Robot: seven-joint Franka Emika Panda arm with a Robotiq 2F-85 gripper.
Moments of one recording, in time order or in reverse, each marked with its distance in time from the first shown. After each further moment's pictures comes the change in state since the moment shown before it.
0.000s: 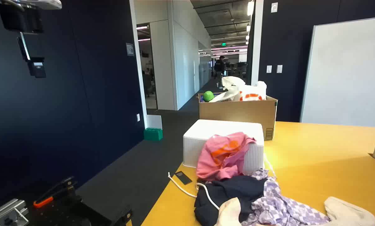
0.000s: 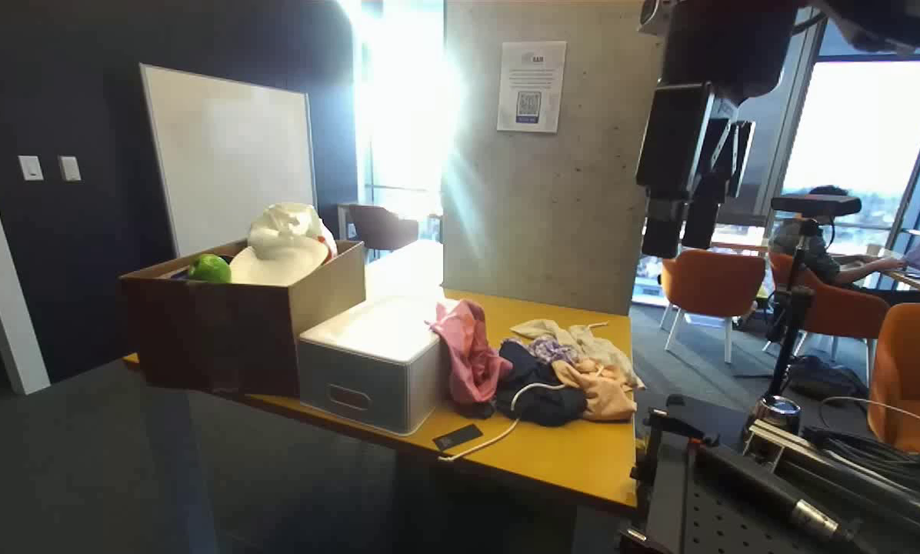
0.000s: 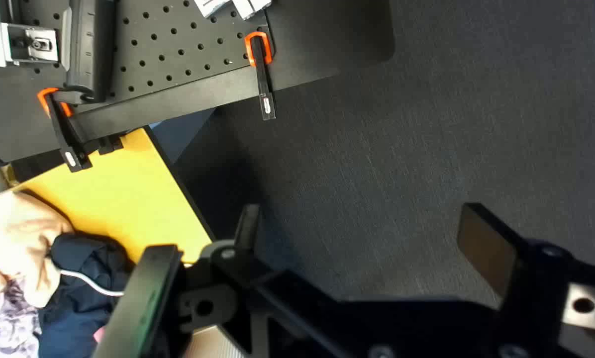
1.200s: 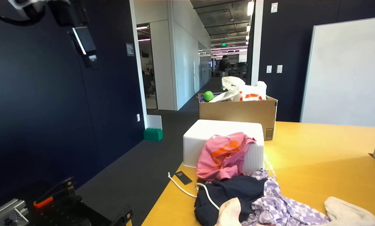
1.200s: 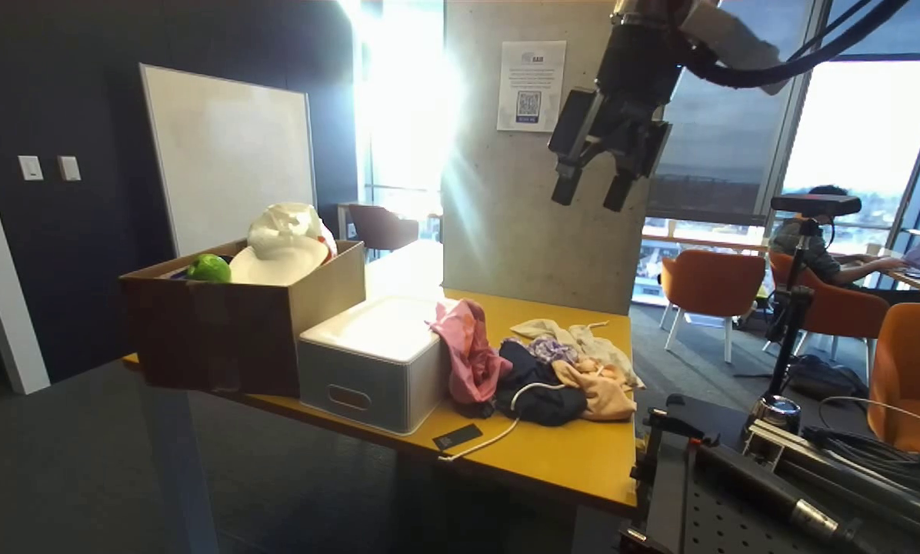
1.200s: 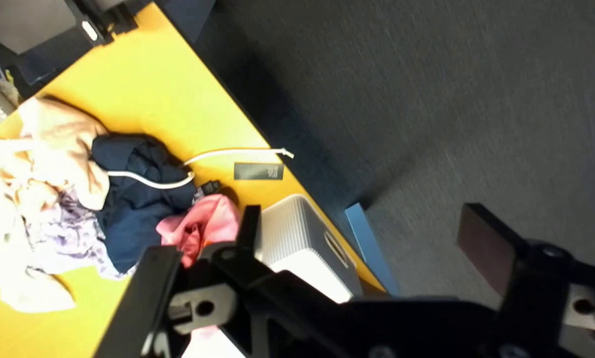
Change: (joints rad) arm -0.157 0.080 -0.098 0.019 -0.126 0.274 -0.016
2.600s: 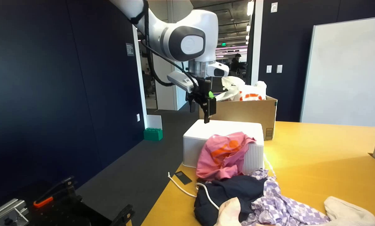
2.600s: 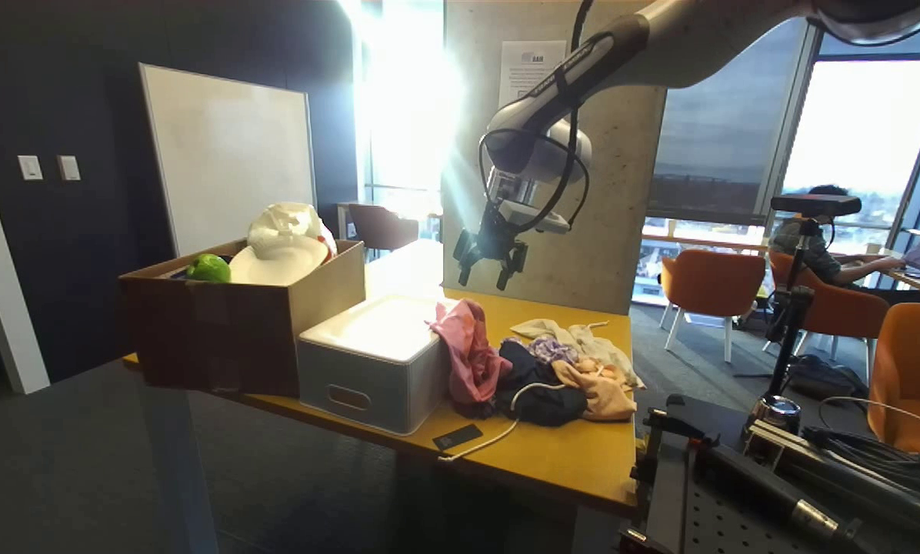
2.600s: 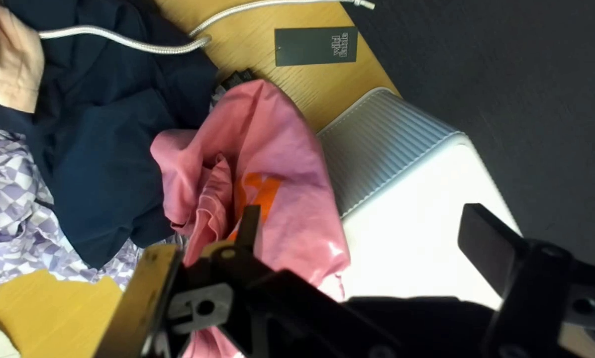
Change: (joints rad) arm -0.163 1.067 -0.231 0.840 0.217 0.079 -0.422
